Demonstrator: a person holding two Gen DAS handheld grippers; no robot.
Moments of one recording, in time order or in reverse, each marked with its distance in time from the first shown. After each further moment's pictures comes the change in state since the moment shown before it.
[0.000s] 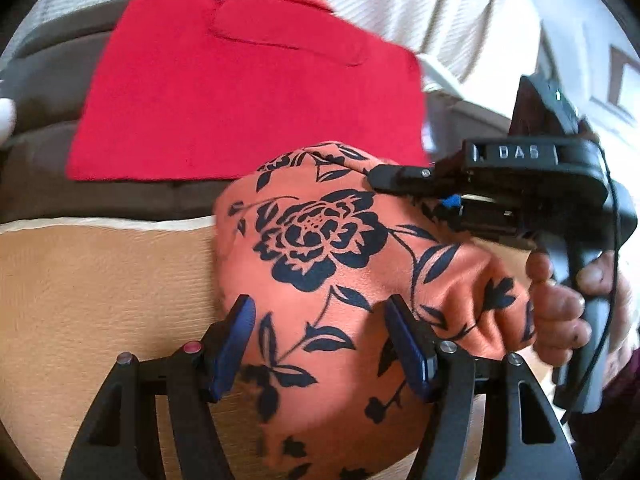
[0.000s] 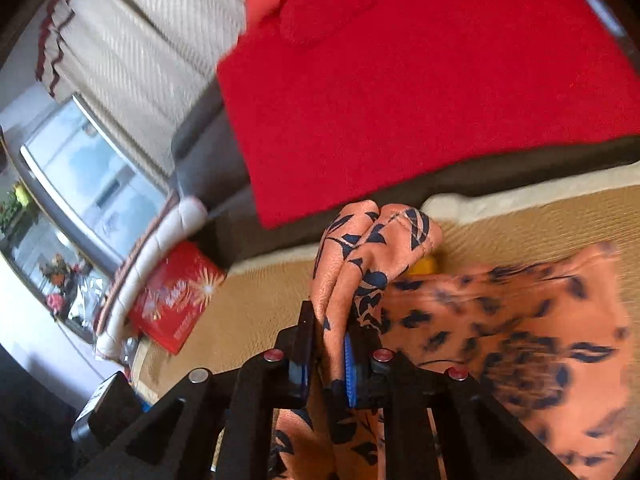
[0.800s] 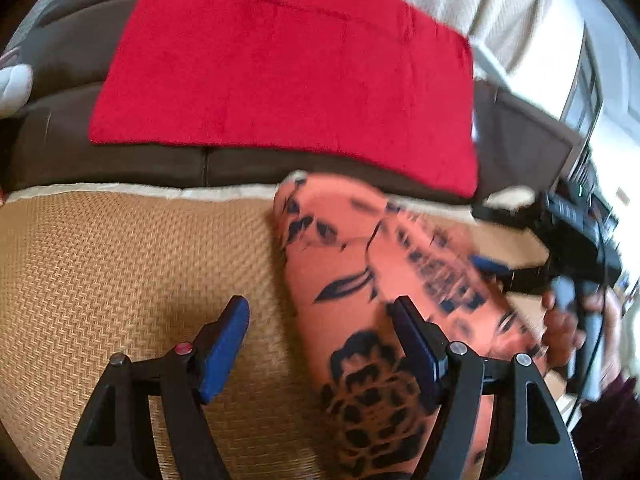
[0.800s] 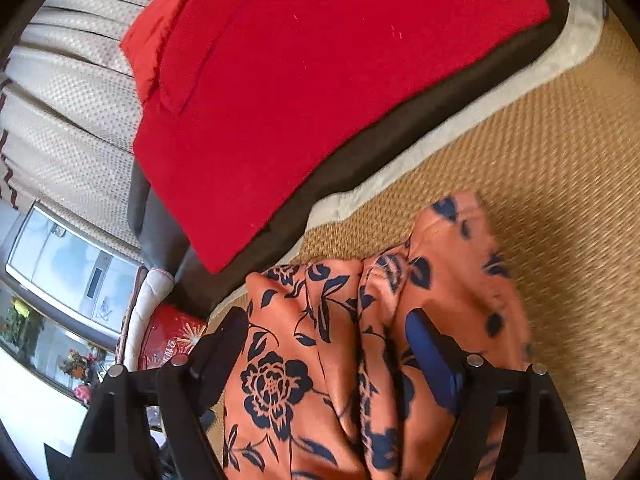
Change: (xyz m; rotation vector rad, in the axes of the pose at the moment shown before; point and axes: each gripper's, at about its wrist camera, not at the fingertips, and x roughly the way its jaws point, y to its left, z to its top) left arm 0.034 0.051 -0.005 -0.072 0.122 0.152; right arm 0.012 -0.137 -0.006 0.353 0.013 -0.009
